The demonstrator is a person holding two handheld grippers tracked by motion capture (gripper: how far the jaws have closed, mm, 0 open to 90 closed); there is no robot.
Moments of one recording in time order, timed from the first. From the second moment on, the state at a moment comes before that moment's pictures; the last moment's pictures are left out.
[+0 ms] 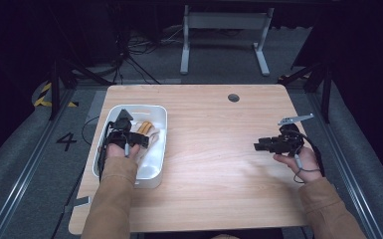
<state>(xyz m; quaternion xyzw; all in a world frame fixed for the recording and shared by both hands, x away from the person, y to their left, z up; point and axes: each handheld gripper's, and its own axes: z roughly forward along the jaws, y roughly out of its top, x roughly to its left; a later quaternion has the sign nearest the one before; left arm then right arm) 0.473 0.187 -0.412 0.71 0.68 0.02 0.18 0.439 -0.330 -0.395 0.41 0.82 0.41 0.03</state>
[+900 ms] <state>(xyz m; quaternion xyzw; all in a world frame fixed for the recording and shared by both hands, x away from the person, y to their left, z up) 0.463 0.182 -0.368 0.72 0.64 0.07 0.24 0.438 -0.330 -0.396 0.41 0.82 0.41 0.03</state>
